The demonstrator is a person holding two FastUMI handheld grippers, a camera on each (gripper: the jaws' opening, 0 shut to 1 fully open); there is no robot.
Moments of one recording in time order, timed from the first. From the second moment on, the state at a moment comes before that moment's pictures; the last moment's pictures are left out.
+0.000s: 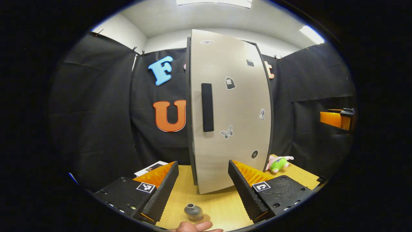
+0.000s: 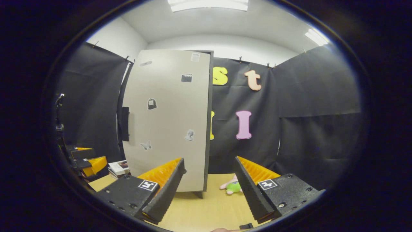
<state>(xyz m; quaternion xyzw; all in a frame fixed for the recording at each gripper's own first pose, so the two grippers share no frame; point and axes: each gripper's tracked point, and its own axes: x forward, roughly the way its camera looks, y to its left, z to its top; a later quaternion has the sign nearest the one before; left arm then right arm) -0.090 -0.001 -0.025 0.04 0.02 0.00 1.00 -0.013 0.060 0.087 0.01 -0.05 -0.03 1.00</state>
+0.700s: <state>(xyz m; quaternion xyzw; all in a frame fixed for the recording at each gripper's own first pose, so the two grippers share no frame) -0.088 -0.052 -0.013 0.04 0.02 0.03 1.00 -0.002 0.006 0.074 0.02 -0.03 0.01 1.00</state>
